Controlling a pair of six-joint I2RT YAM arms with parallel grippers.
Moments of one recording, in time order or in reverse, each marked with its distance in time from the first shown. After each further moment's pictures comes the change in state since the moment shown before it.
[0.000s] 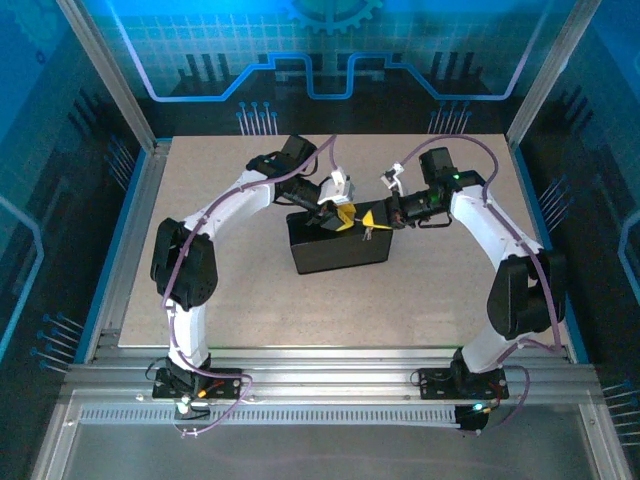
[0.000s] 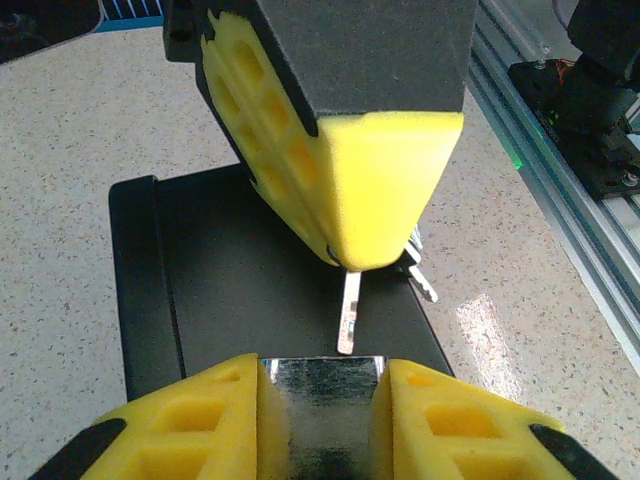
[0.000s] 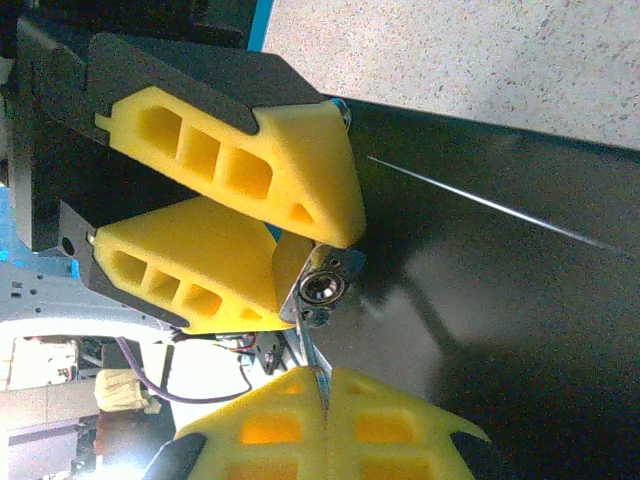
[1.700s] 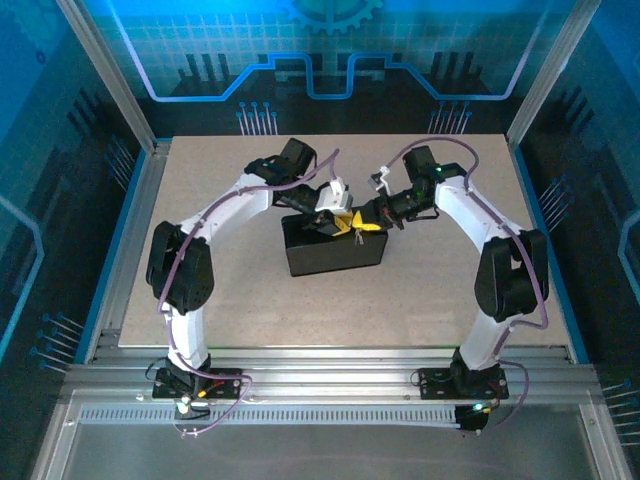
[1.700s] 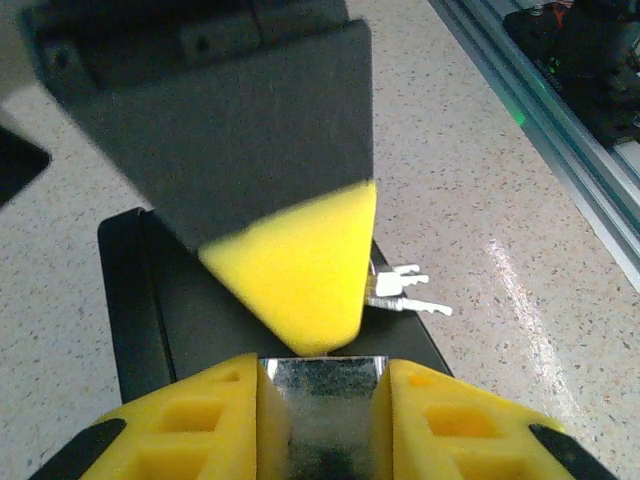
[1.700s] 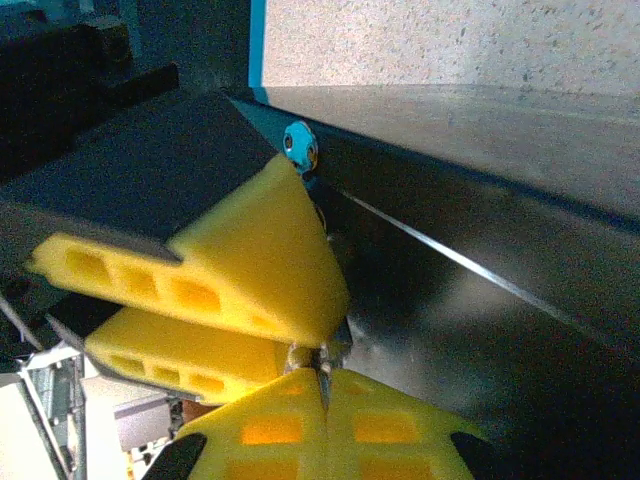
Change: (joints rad) left arm -0.016 -0.038 -0.050 -0.019 -0.051 0.139; right arm 0.050 0.133 0.087 -0.058 -0.060 0.137
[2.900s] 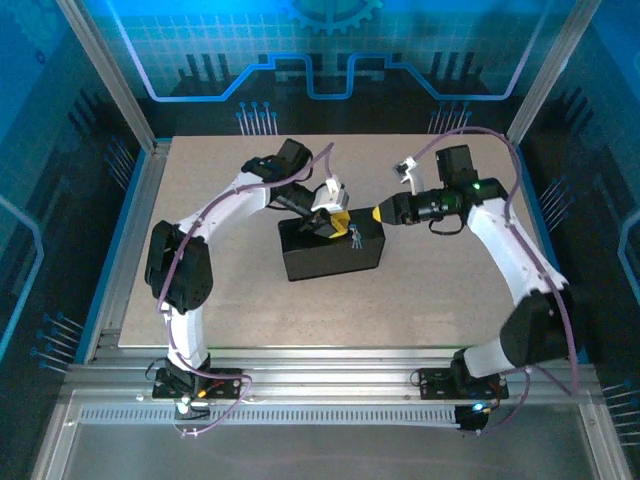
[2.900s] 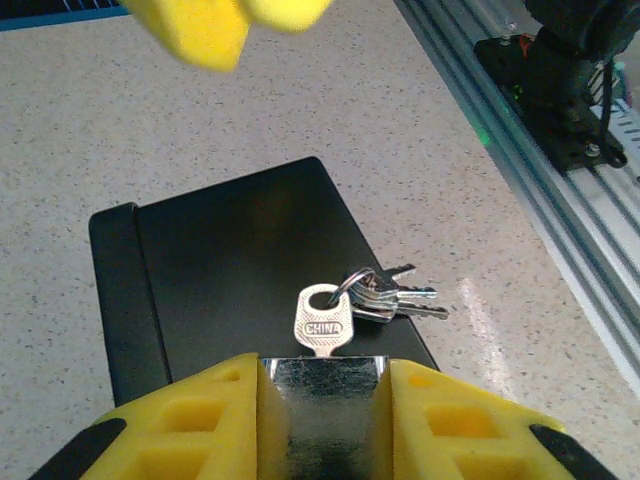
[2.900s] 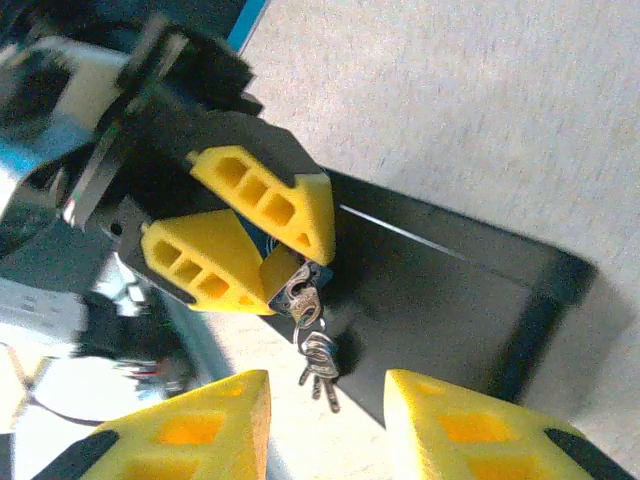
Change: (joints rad) left arm 0.026 0.001 0.013 -0.085 0.060 -0.029; right arm -0.050 -0.372 -0.177 0.174 0.262 -0.273
